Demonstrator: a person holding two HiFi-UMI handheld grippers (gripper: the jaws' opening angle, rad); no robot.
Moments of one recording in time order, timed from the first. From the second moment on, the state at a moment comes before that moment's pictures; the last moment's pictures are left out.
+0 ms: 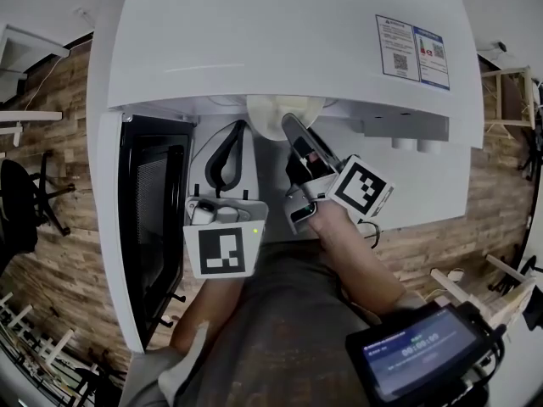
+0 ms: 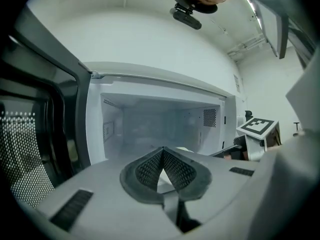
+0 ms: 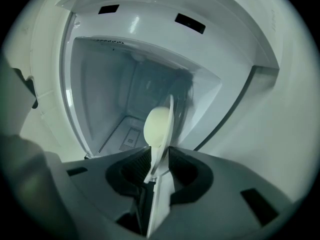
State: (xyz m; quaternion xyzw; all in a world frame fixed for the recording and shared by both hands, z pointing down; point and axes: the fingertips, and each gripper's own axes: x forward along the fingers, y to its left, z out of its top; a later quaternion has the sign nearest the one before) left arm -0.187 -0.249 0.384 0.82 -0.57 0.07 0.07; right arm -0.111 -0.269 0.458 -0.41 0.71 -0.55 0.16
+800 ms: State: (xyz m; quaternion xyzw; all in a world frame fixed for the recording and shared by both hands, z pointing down) left arm -0.191 -0.237 0.367 0.80 -0.59 0.07 0.07; right arm -0.101 -0.253 0.466 -0.40 0.65 -0.62 0.16
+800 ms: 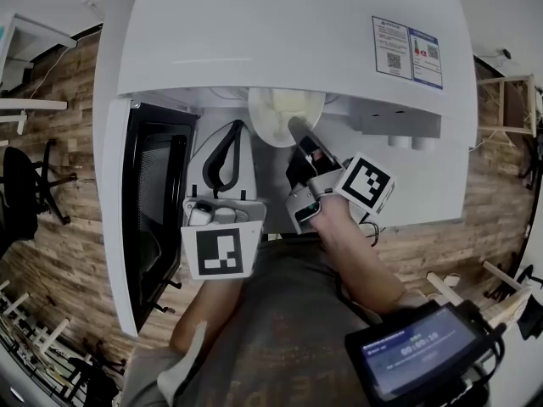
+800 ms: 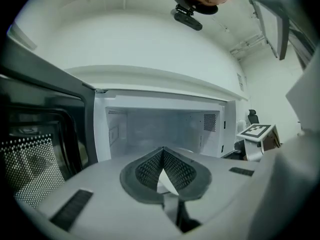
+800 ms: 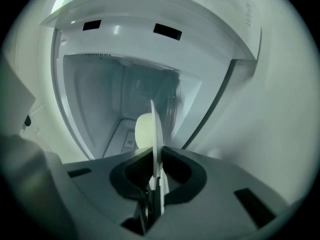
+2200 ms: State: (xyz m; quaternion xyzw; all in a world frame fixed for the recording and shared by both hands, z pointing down) left arm -0.197 -0.114 0.333 0.78 -0.62 0.05 0.06; right arm -0.123 -0.132 0.433 -0.36 0.68 -0.63 0.12
